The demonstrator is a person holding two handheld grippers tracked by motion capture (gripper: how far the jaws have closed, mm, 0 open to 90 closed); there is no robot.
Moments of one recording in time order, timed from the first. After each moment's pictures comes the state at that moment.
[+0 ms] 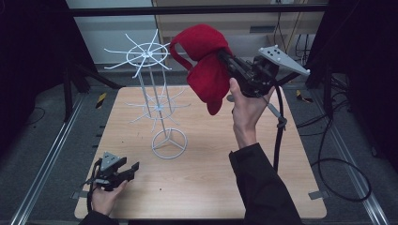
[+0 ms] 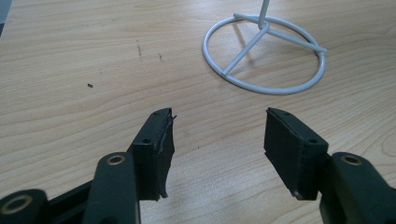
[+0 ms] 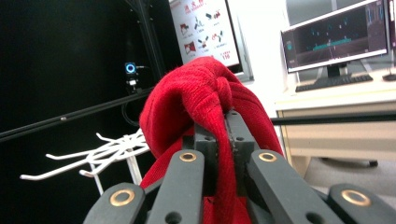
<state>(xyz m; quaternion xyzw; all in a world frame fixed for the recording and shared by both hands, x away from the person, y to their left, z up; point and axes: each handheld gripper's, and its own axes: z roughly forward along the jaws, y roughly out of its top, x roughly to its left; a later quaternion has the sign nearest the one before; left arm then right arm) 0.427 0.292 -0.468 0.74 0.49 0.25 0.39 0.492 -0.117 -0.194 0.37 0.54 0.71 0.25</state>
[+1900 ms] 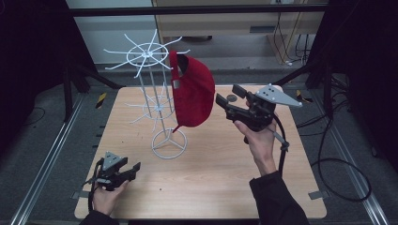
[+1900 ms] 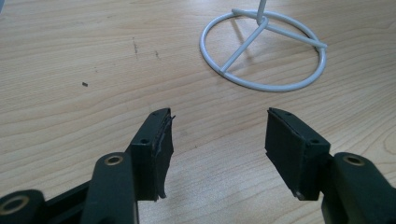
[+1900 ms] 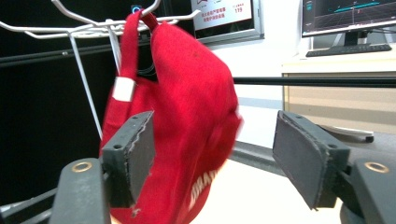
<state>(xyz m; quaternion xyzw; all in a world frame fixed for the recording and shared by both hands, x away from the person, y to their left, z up) 0.429 0.290 -0.470 0.74 0.49 0.25 0.38 0.483 -0.143 -0.283 0.35 0.62 0.66 0.24</state>
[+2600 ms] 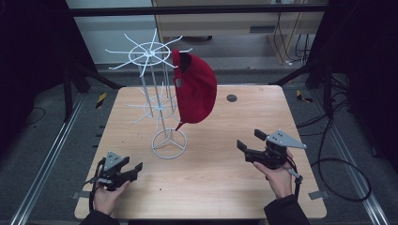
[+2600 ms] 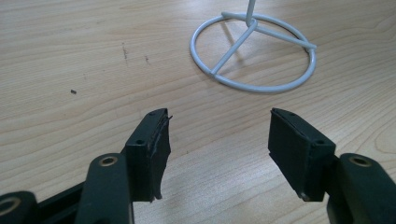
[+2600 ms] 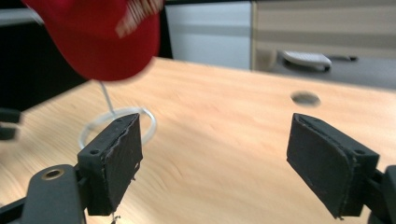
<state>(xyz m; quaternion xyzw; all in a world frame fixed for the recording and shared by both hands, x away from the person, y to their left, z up) 0.431 0.286 -0.472 0.75 0.48 0.25 0.39 0.453 -0.203 -0.418 0.41 0.68 0.56 0.25</state>
